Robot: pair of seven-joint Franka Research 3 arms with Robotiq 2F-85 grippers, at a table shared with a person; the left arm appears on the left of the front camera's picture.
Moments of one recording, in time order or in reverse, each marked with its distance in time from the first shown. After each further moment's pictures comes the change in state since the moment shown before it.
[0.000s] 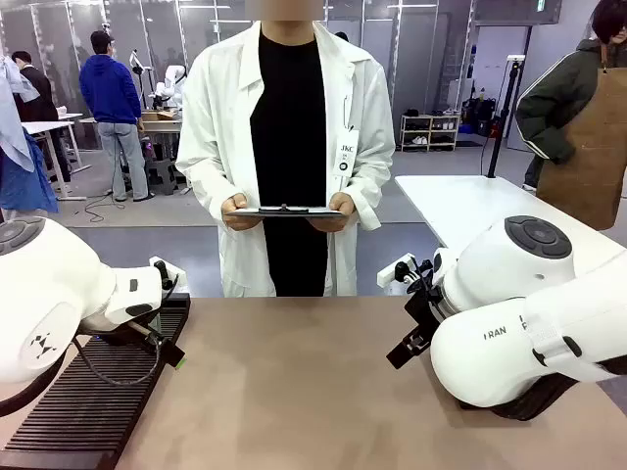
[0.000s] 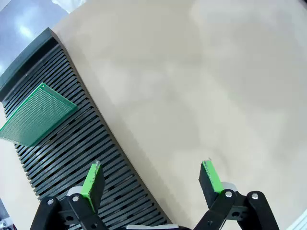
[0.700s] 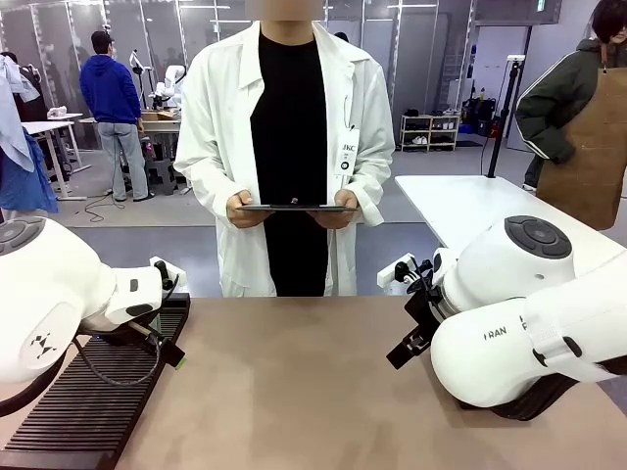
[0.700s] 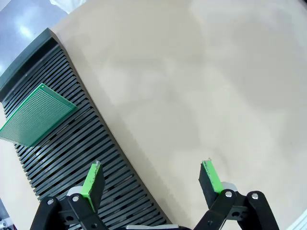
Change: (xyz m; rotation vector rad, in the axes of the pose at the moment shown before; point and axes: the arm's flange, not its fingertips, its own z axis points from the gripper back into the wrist) left arm 0.000 -0.001 0.000 0.000 0.000 -0.001; right arm 0.000 0.000 0.000 0.000 0.000 0.002
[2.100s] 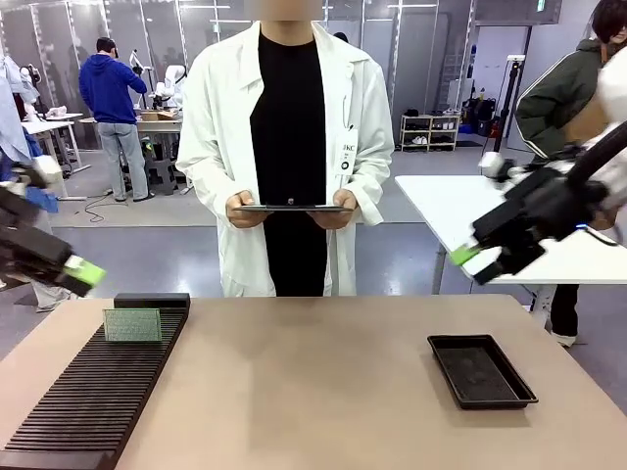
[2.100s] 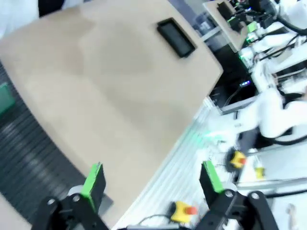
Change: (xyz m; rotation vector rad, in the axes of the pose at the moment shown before) left arm -0.032 0.114 0.182 -0.756 -0.148 0.232; right arm 0.000 -0.157 0.161 0.789 0.065 -0.474
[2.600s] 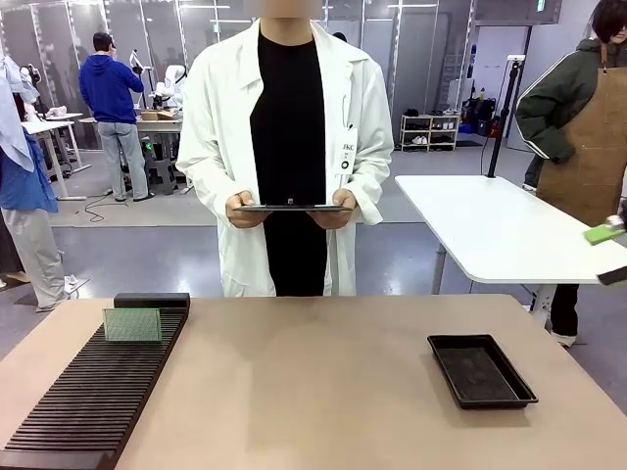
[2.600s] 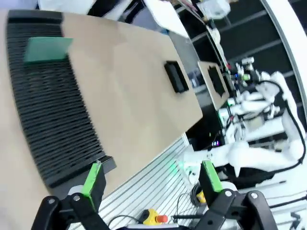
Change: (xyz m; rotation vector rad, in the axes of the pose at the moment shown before) left arm -0.125 0.053 0.121 -0.021 -0.273 0.305; right arm -0.094 -0.083 0.122 0.095 -0.270 -0.283
